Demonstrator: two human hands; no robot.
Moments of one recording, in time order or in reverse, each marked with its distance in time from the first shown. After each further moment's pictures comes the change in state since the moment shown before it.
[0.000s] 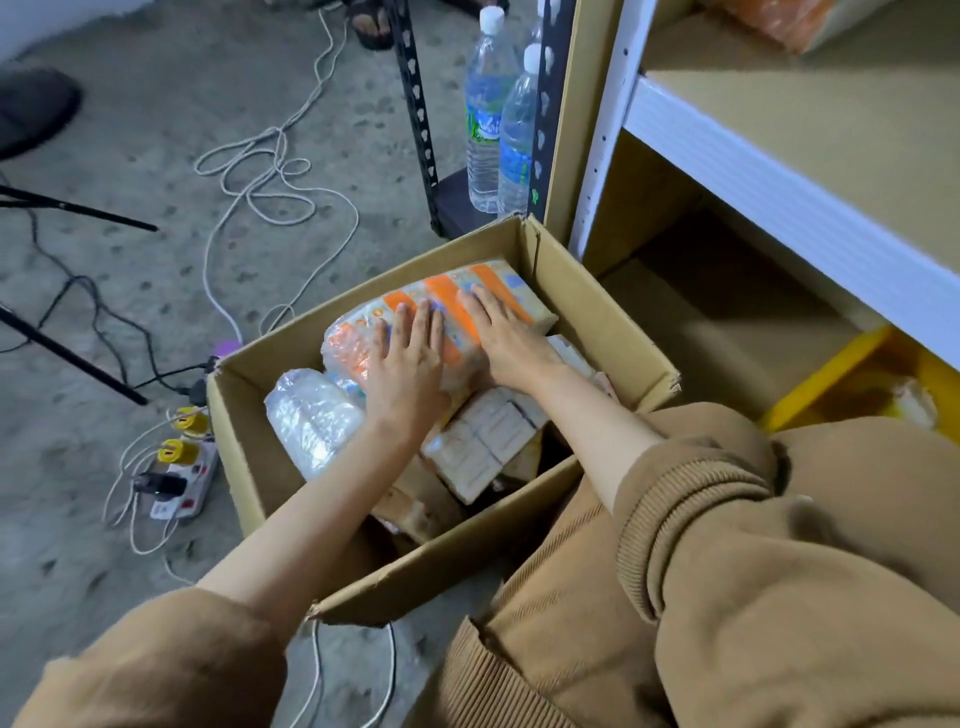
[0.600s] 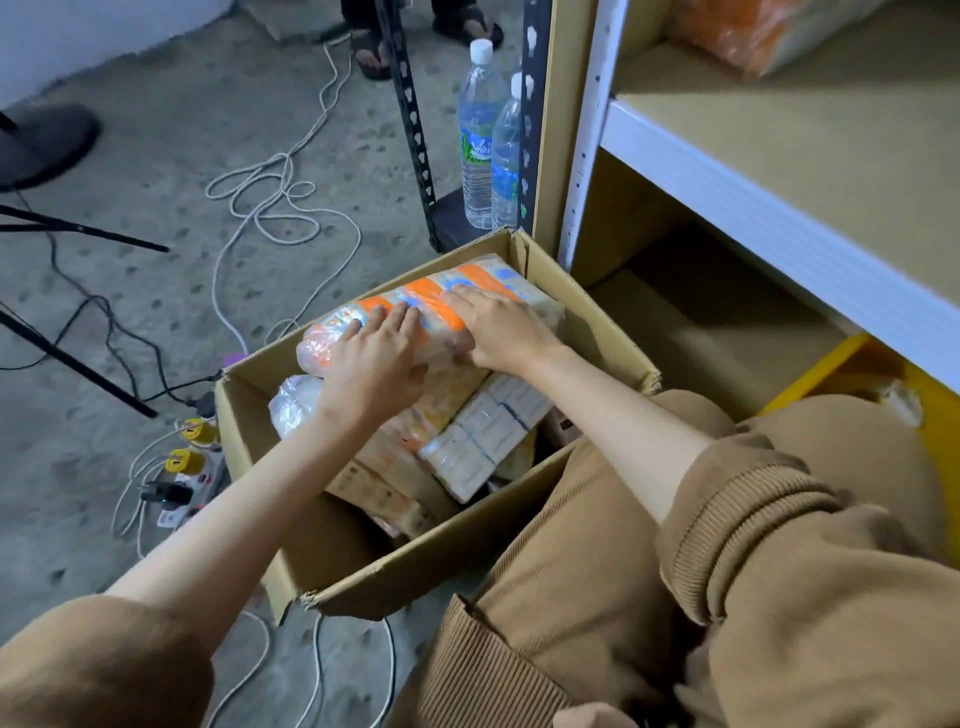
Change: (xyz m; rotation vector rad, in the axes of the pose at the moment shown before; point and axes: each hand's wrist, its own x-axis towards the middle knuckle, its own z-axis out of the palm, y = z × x) left_hand -0.013 -0.022 -0.040 -0.088 0.076 0.052; right_hand -0.021 -0.016 -0.047 -0.172 0.082 -0.126
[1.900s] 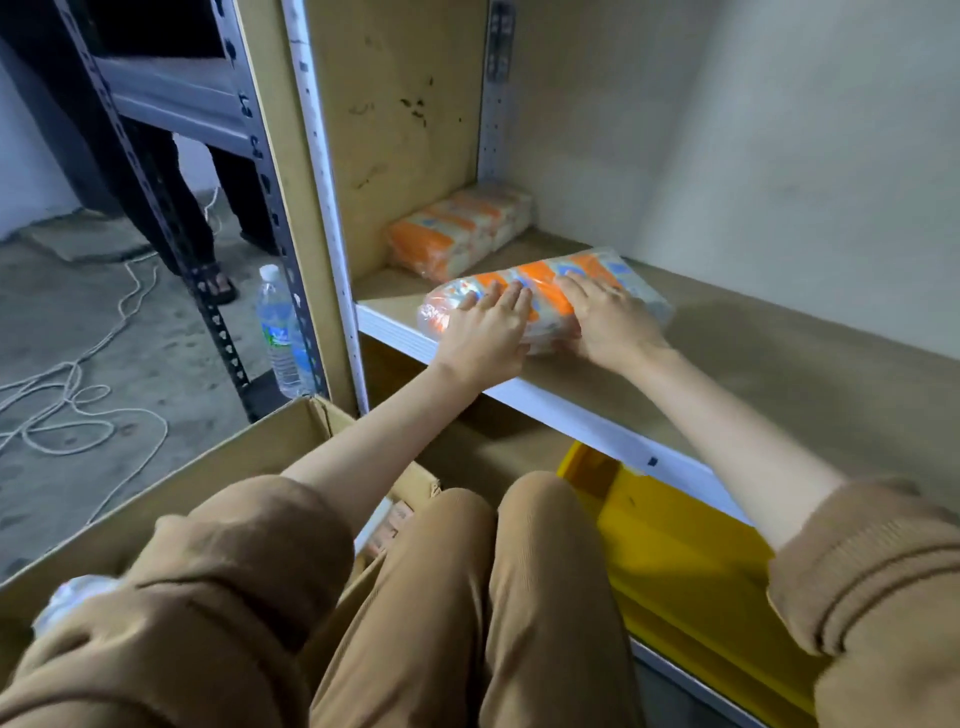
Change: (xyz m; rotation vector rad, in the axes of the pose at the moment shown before) left_hand 0.038 0.260 -0.161 -0.116 0.317 0.614; right_hand -0.233 0.147 -0.185 -0.355 0.323 0.653
